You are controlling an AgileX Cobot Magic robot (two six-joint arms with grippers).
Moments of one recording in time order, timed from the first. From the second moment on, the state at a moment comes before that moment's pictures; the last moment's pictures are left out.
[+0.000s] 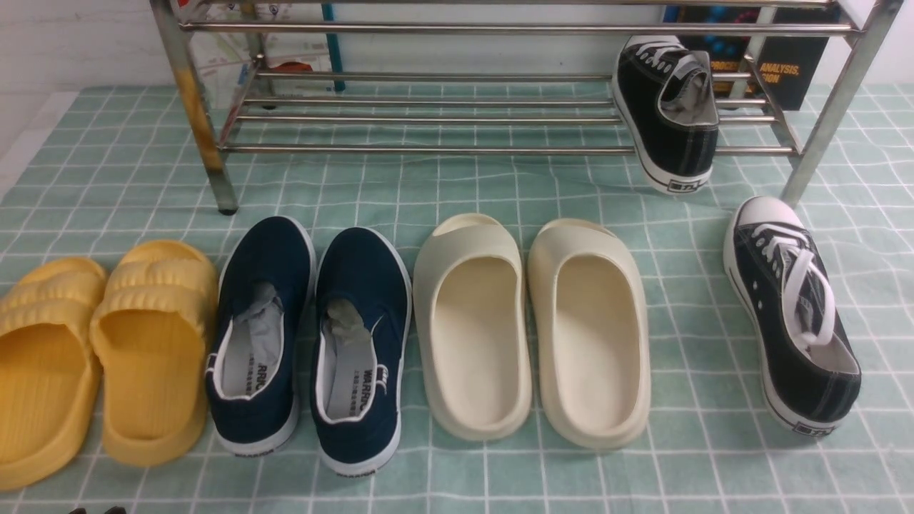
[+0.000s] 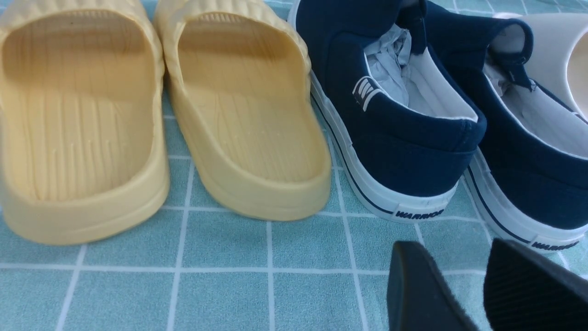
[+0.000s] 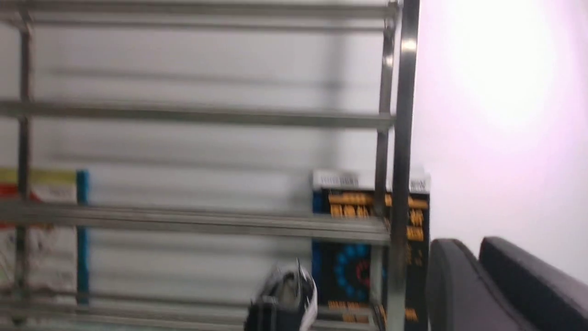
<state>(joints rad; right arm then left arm) -0.03 -0.01 0.03 -0.17 -0.43 0.21 -0.14 -0.01 0.03 -0.06 0.40 -0.16</state>
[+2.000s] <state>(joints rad) 0.23 1.65 -1.14 -0.03 0.86 0.08 -0.14 -0.01 0.03 -0.06 0.40 -0.16</state>
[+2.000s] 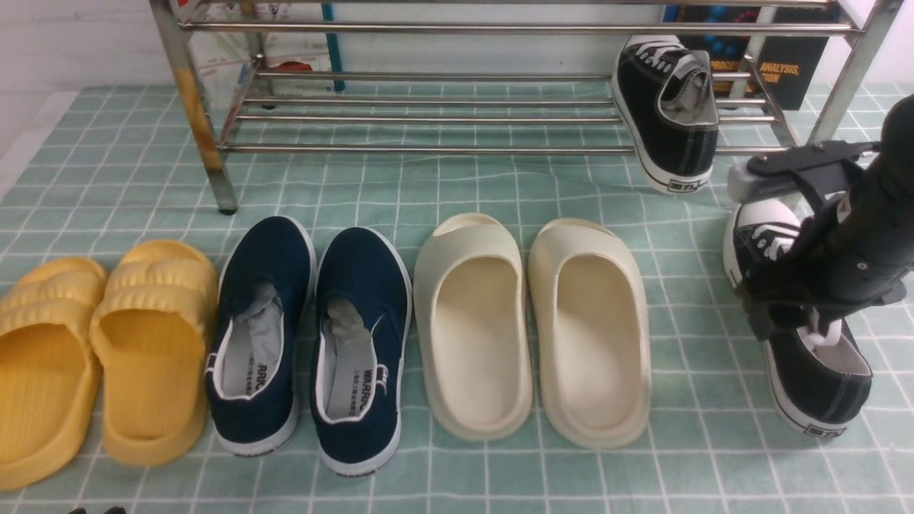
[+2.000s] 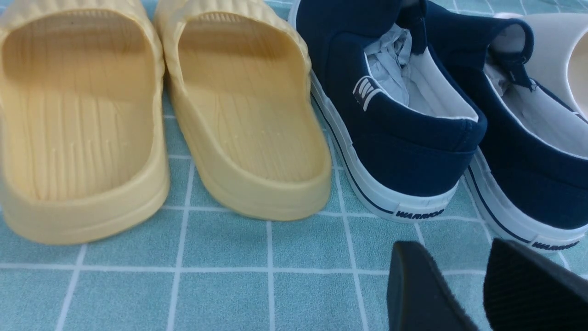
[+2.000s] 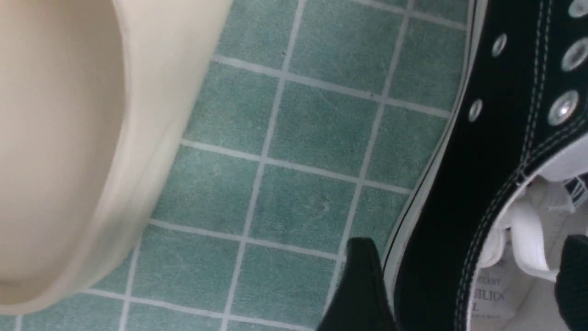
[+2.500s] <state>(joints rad) 0.23 1.72 -1.15 -0.08 0.89 0.09 -0.14 -0.01 0.03 -0.06 0.40 -0.16</state>
